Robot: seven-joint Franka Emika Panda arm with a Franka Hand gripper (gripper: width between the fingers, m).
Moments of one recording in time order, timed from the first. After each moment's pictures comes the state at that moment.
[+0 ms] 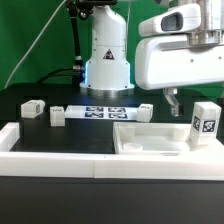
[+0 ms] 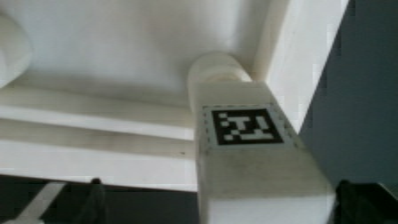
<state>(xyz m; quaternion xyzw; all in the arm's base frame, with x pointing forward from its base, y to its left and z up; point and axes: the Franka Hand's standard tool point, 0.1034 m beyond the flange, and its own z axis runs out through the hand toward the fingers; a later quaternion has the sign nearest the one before) 0.616 0.113 0.092 -0.99 -0.09 -0.02 0.05</state>
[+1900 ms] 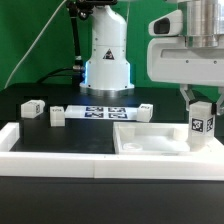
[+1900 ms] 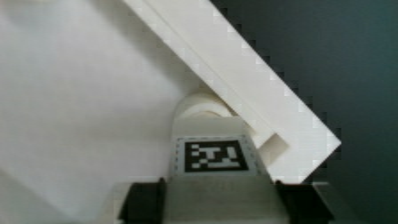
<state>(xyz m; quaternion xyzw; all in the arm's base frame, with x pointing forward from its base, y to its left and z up) 0.611 0.121 0.089 -0.90 0.42 0.01 0.05</state>
